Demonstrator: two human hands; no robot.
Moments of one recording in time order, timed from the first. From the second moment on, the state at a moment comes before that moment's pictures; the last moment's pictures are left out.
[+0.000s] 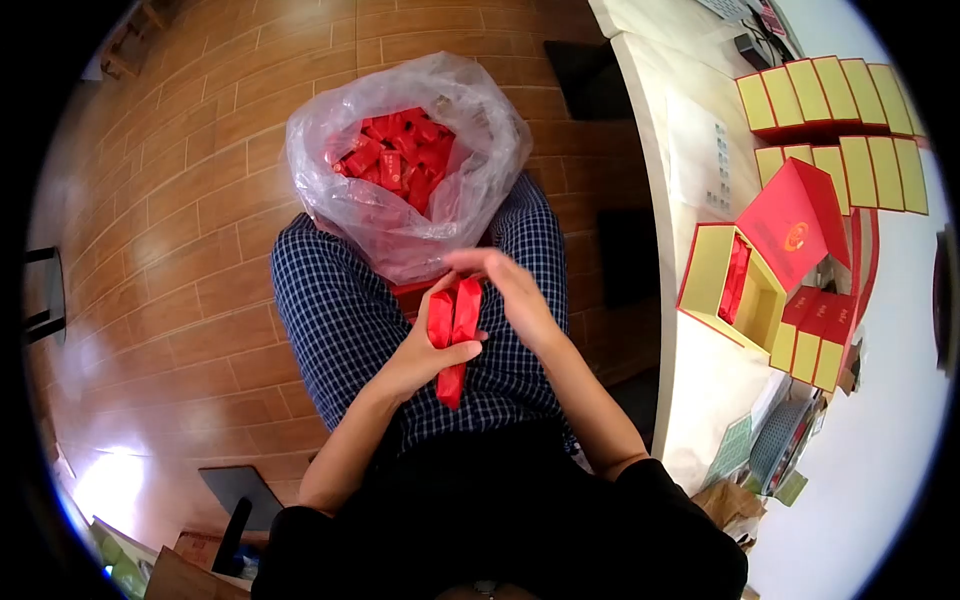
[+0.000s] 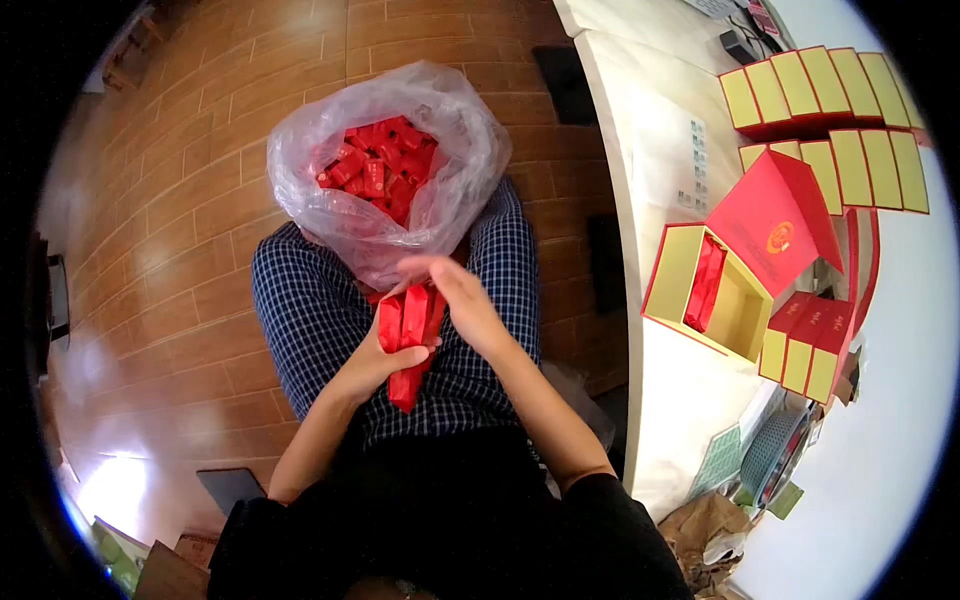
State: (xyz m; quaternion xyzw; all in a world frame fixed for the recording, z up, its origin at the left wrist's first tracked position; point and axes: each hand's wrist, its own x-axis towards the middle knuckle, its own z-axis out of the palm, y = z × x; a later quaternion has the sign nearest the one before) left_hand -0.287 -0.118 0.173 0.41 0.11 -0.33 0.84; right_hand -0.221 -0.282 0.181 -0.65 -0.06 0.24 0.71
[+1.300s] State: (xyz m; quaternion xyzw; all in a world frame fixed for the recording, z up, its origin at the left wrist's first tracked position) left_hand -0.097 0.000 0.042 0.27 0.38 -0.10 0.88; right_hand 0.000 -0.221 -0.073 -0.92 -0.06 0.17 0.36
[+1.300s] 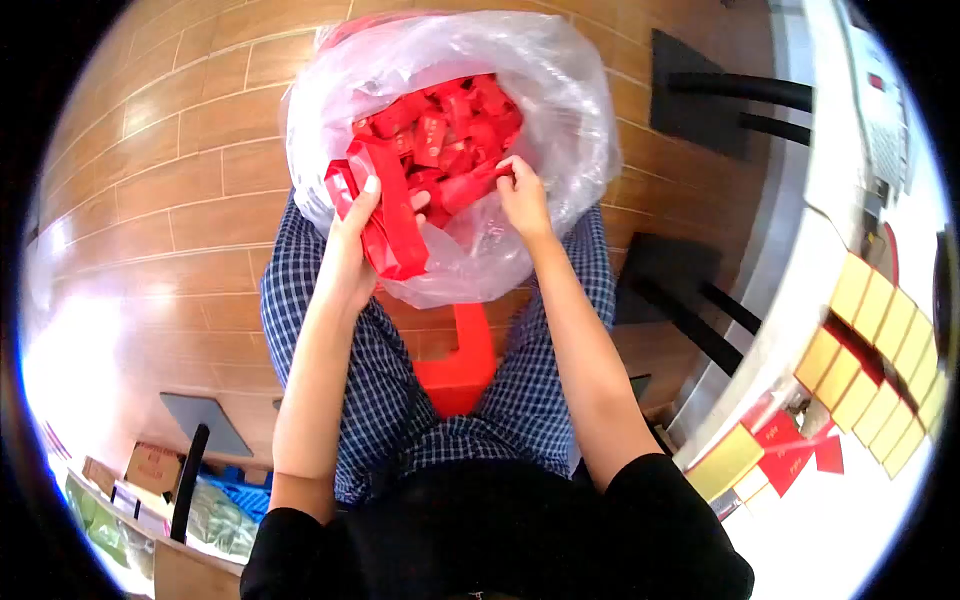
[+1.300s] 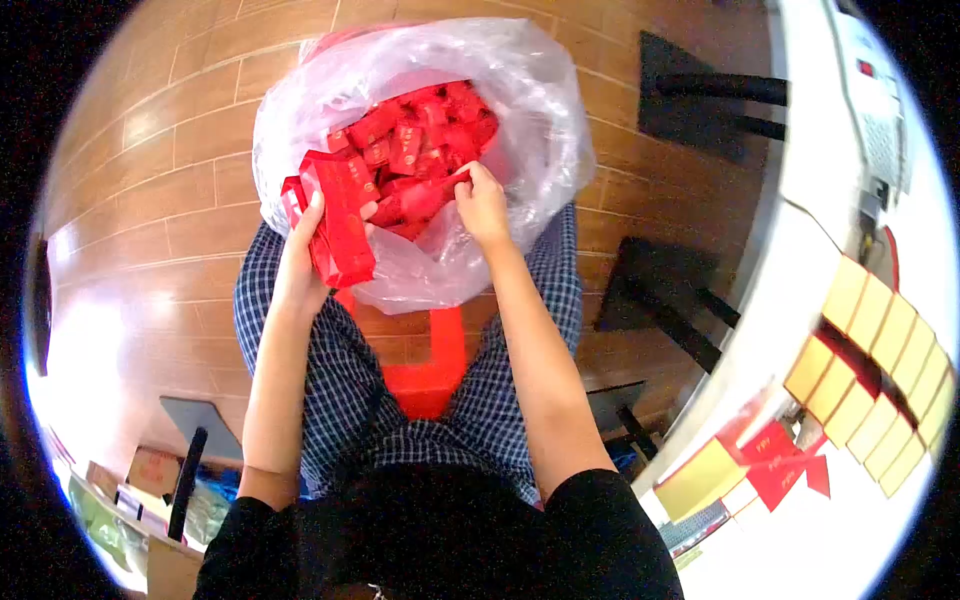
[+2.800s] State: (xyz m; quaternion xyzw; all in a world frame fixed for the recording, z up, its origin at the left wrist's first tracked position) left_hand -0.252 -0.225 0.265 0.65 -0.19 -0.17 0.72; right_hand -0.278 -0.404 0.302 -0.72 0.01 0.06 0.69
